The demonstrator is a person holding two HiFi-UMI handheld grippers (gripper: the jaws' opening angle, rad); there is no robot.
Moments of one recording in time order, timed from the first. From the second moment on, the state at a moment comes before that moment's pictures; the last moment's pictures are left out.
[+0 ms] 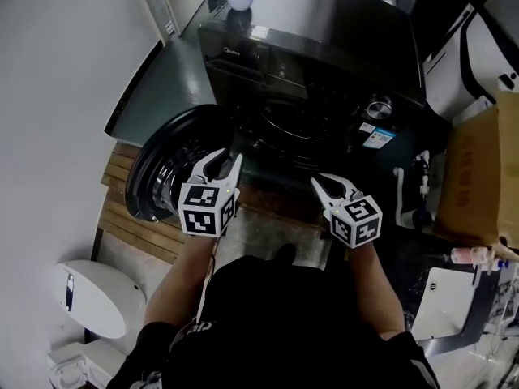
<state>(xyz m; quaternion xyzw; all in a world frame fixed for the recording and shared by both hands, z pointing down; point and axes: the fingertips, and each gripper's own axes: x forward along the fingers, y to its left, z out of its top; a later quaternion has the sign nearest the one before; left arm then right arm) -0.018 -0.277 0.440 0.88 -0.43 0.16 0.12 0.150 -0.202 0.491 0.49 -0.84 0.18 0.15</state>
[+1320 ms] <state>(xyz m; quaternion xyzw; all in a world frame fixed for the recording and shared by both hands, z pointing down) -0.017 -0.399 0.335 0.93 -0.35 0.03 0.09 0.177 -0.293 0.318 0.65 -0.76 0.00 0.06</state>
